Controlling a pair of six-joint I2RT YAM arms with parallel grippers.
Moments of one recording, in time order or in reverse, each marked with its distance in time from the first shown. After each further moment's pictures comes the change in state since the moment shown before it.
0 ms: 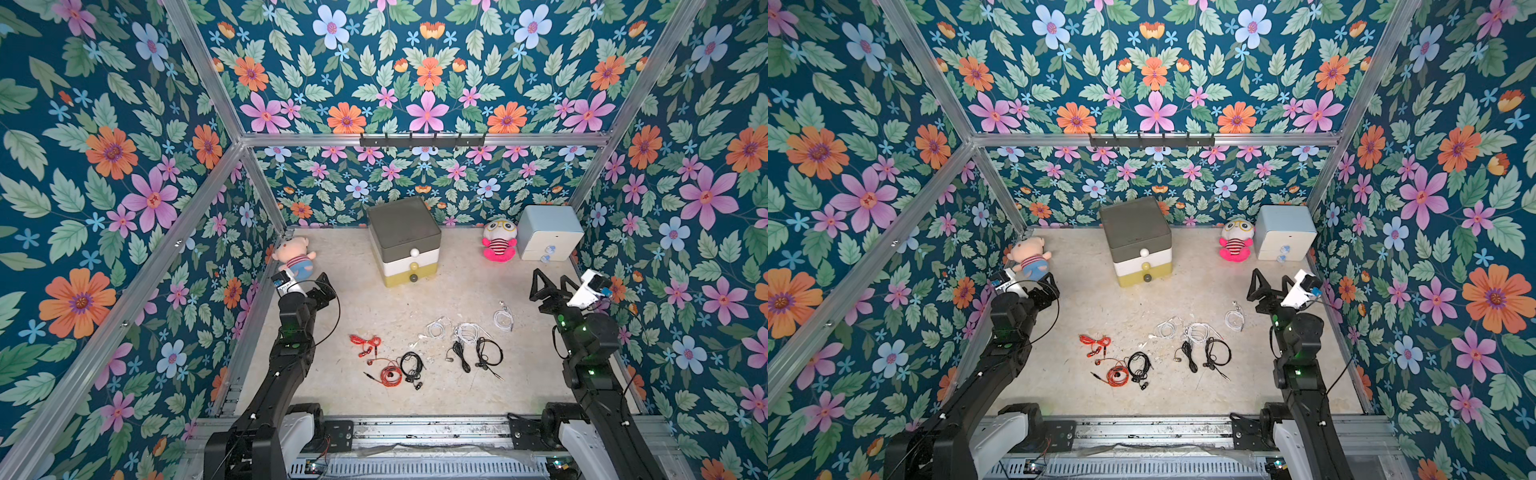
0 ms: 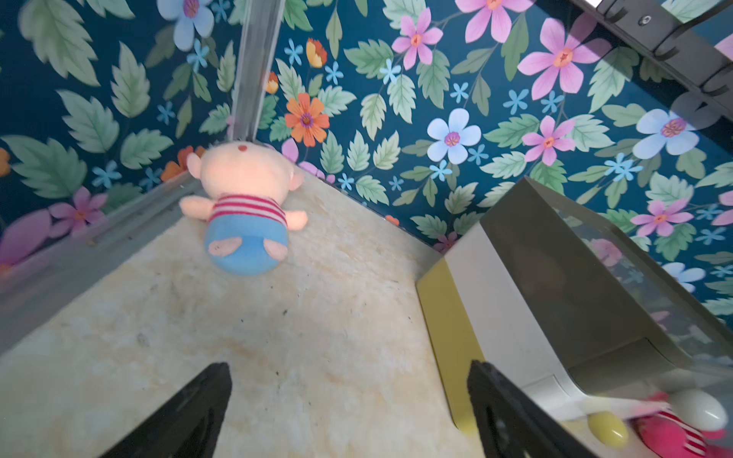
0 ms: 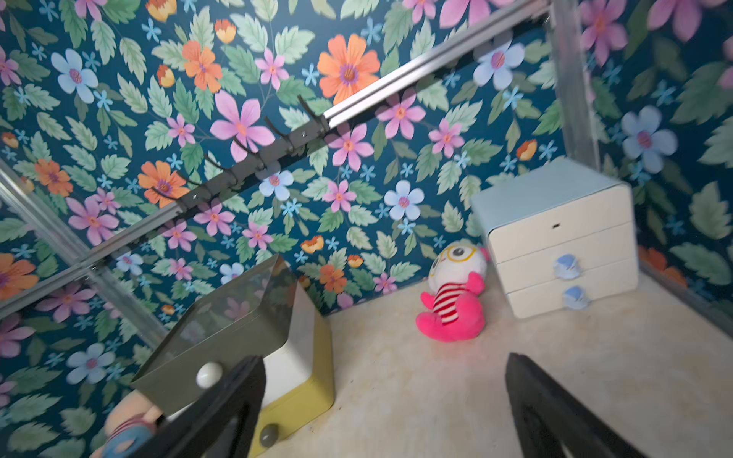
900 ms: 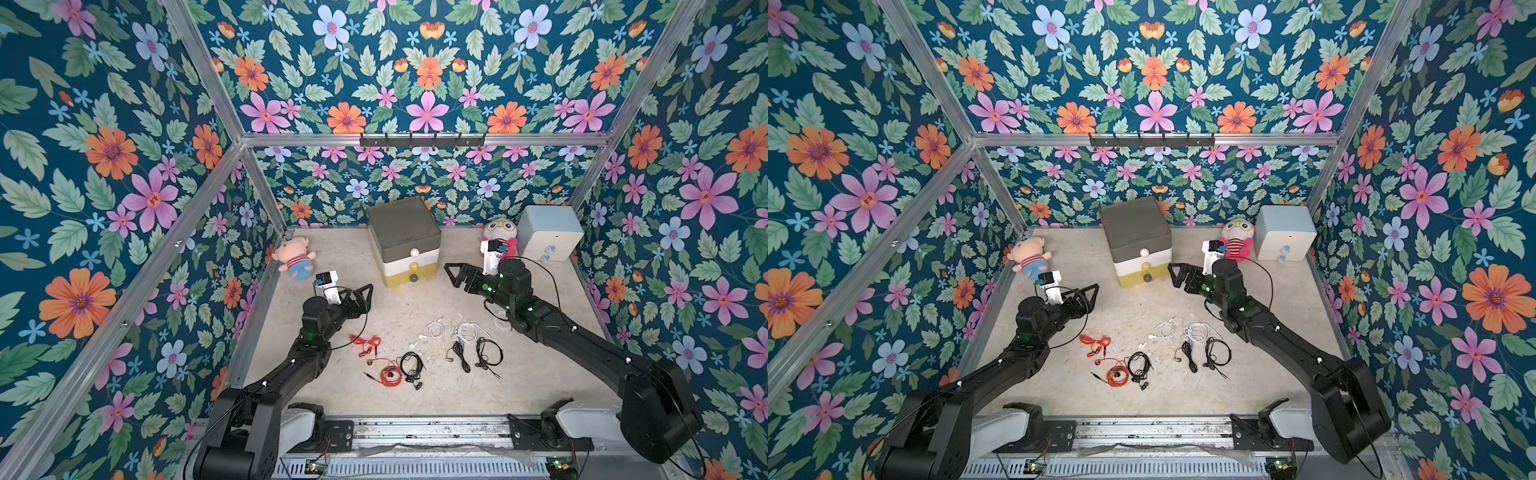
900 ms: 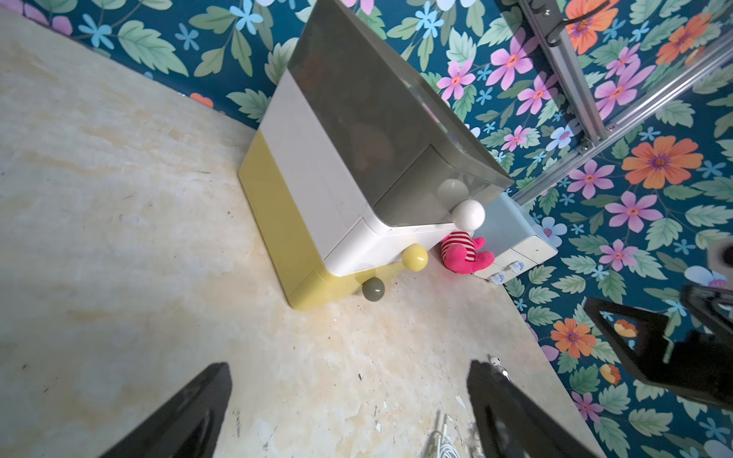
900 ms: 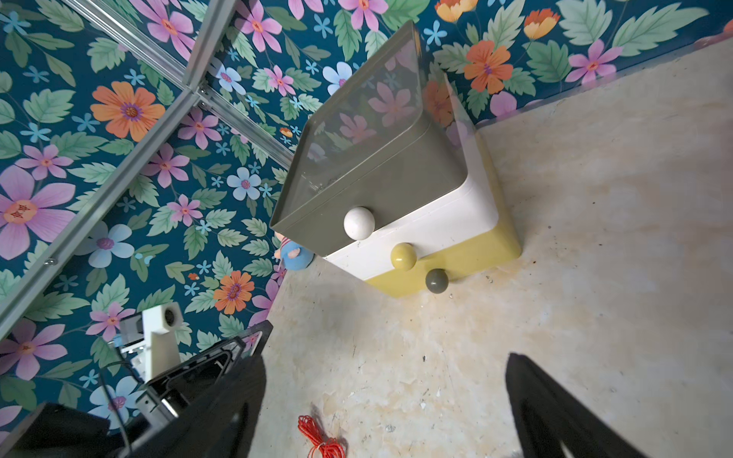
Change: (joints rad) left arm -0.200 0.173 -0.066 0.279 0.335 -0.071; right arm 0.505 0.674 0.412 -0.072 -0.020 0.193
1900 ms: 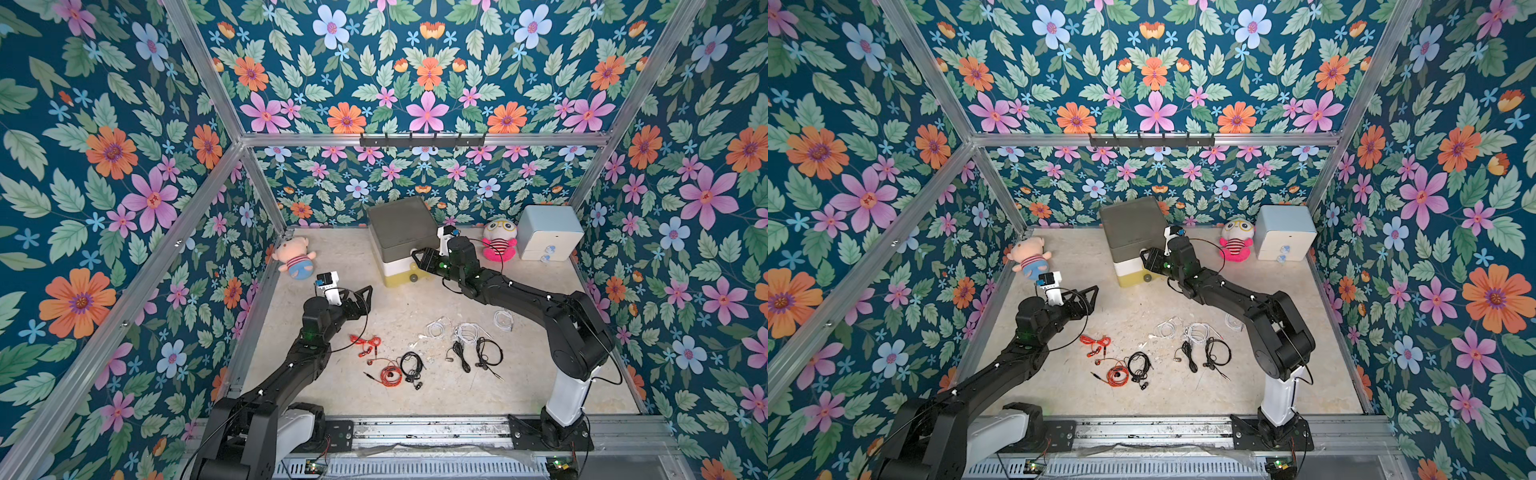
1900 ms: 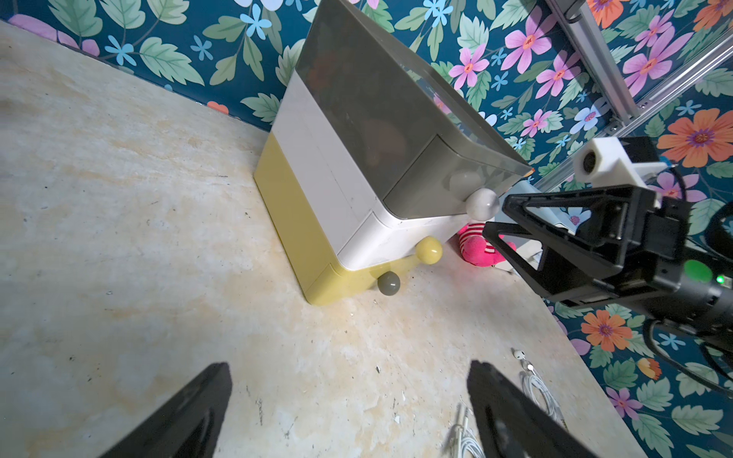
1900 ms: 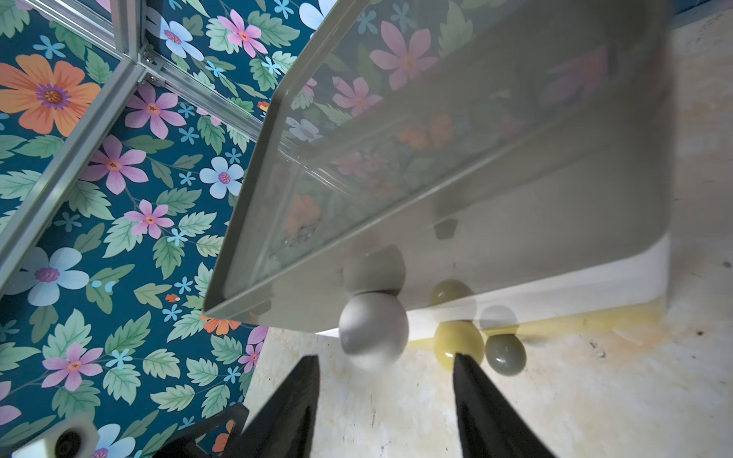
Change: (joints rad) left arm -0.006 -0.050 -0.002 -0.086 -0.048 0.055; right arm 0.093 0.510 0.443 -0.004 0.016 0.077
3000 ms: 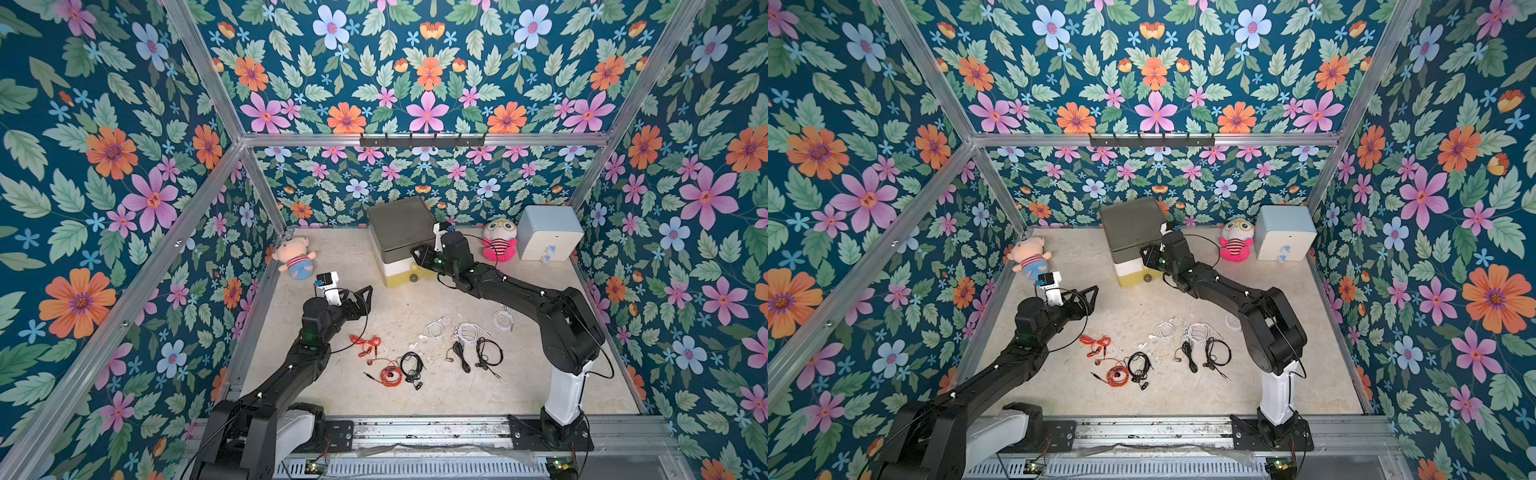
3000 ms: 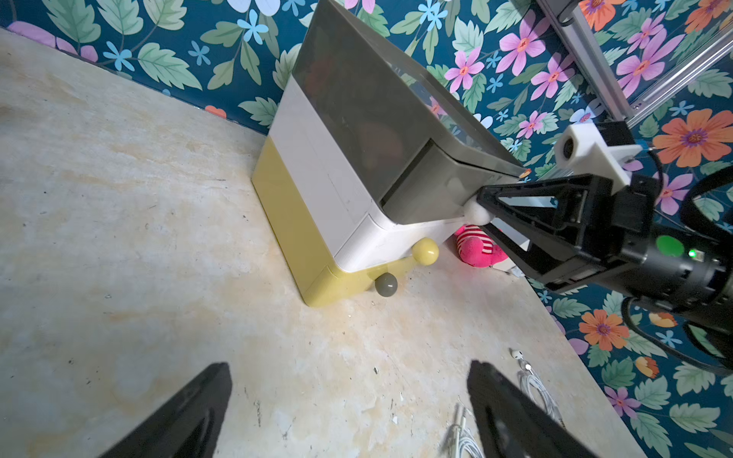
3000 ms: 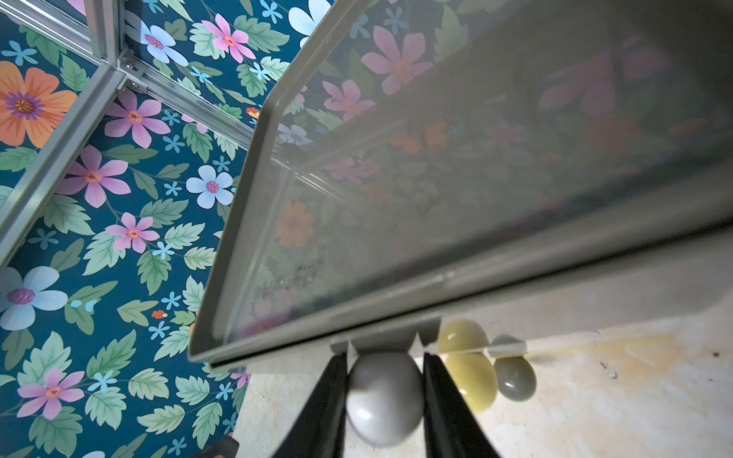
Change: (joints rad) left arm -0.005 -0.018 -0.004 -0.001 0.001 0.001; right arm 0.007 0.037 0.079 -0.067 0.041 0.005
